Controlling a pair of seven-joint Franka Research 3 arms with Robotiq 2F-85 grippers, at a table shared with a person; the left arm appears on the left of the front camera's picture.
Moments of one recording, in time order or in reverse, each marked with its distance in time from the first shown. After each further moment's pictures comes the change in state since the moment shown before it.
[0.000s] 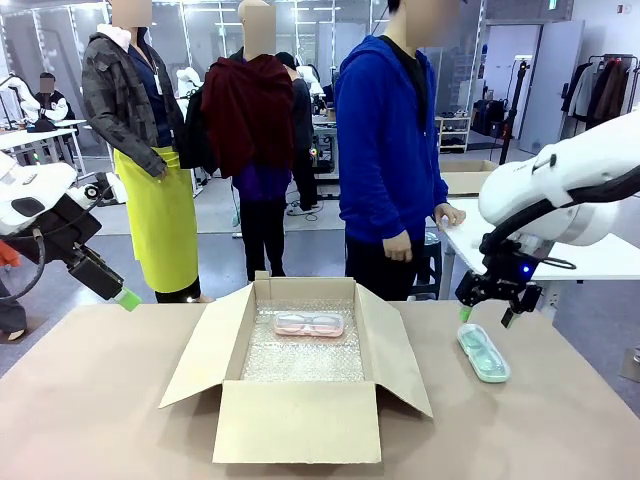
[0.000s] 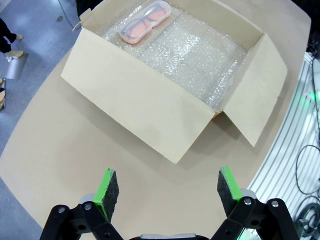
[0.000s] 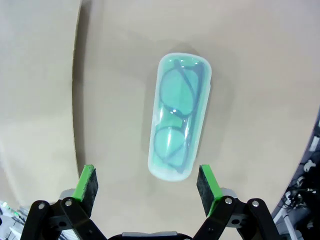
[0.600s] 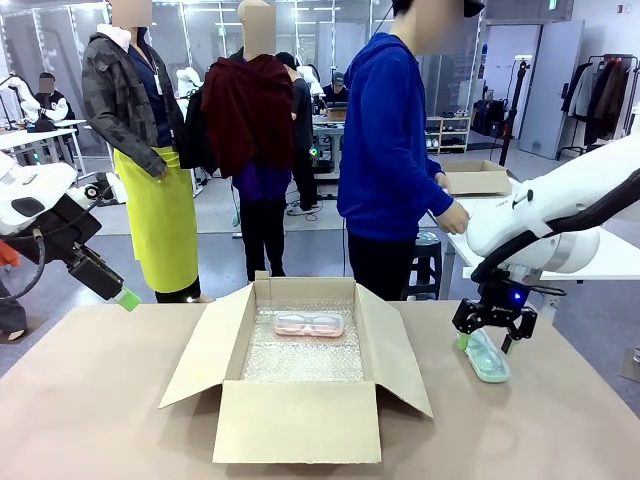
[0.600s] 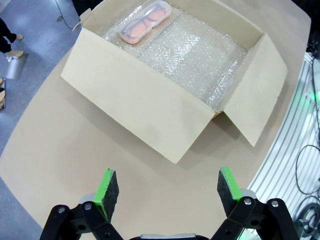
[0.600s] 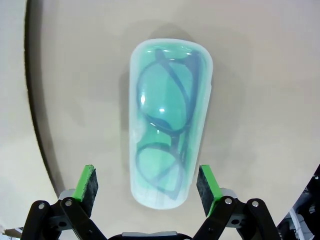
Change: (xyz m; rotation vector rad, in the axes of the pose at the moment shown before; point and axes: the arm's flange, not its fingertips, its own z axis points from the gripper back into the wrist) left arm 0.000 0.000 0.000 0.000 0.000 0.000; right arm 0.003 -0.013 -0.057 -0.049 0.078 -0.048
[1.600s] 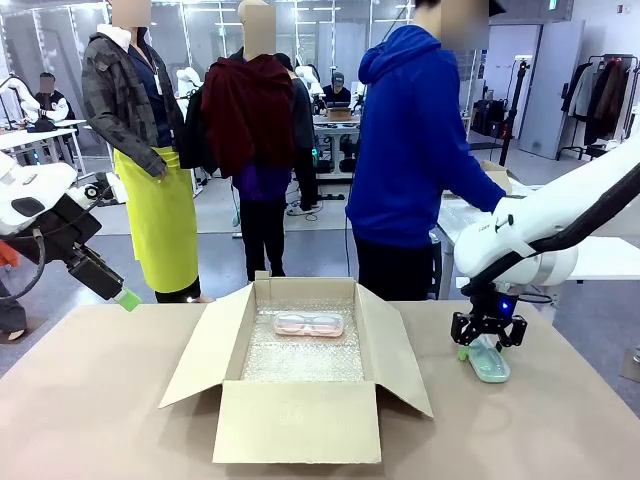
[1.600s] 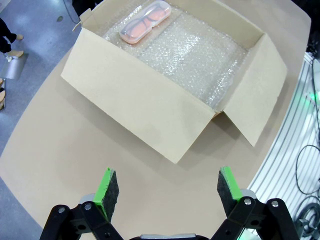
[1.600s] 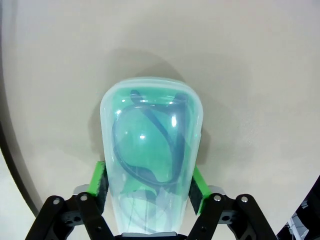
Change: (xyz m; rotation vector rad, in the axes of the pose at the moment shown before) left arm 0.000 0.000 0.000 0.000 0.000 0.000; right arm 0.023 0.002 -0.031 -0.089 -0.013 -0.017
